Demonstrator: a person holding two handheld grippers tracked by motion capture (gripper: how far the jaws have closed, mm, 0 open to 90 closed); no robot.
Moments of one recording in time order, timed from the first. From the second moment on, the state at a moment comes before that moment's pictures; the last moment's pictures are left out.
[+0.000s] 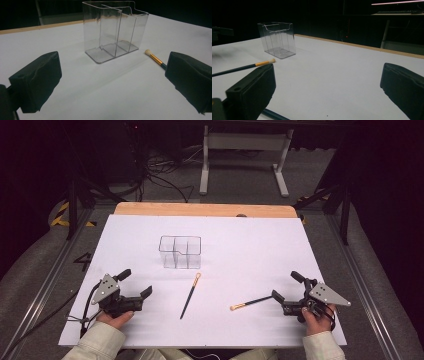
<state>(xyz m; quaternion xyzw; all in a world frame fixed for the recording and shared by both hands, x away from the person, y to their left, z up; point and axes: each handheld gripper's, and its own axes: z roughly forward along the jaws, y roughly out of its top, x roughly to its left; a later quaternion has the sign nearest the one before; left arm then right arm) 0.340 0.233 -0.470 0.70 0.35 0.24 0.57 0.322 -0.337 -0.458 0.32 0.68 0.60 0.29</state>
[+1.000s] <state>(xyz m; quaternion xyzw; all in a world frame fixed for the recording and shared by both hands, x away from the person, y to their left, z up) 0.345 0.237 -0.458 0.71 0.34 0.17 0.59 0.323 -0.337 -0.458 0.31 0.68 0.60 0.28</state>
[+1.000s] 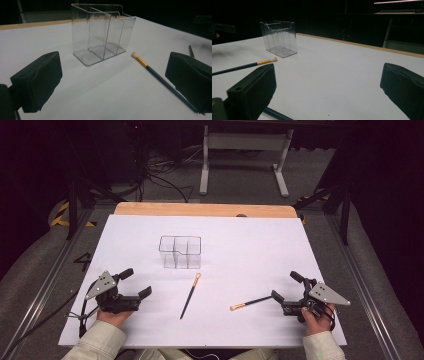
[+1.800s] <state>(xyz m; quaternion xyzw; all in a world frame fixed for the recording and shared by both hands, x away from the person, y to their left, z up) 0.346 0.209 -0.414 0.72 0.31 0.15 0.60 0.324 -0.337 -0.458 0.31 0.69 0.60 0.27</state>
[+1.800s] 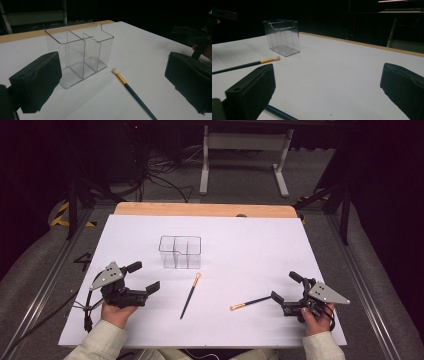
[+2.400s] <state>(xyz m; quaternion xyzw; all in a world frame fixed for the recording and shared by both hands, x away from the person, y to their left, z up) 0.357 0.176 -0.398 0.73 0.30 0.13 0.60 0.325 -0.338 -0.458 0.31 0.69 0.60 0.27</state>
